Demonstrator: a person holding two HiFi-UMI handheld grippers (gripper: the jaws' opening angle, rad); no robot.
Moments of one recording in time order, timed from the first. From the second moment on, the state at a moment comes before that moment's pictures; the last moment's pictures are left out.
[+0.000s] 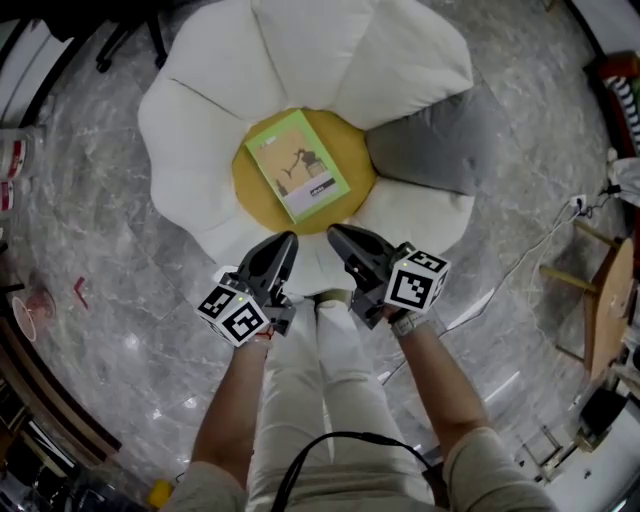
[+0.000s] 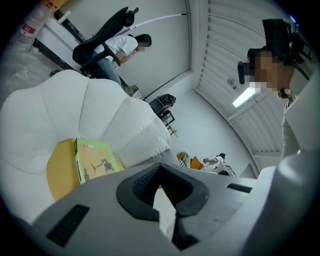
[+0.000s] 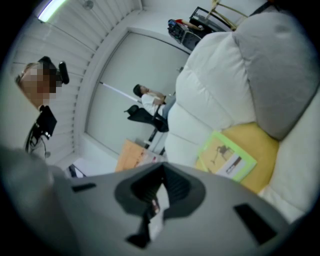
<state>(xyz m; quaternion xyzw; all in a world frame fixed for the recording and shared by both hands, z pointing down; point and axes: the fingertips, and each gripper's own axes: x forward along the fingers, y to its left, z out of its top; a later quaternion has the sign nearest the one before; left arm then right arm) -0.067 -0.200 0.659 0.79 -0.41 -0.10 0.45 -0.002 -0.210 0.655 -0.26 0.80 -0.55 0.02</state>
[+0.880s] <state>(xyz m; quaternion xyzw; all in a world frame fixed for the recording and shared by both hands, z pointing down) -0.054 -0.178 0.525 0.82 -0.38 -0.10 0.41 0.006 -0.189 0.517 -0.25 0.82 -0.52 0.02</state>
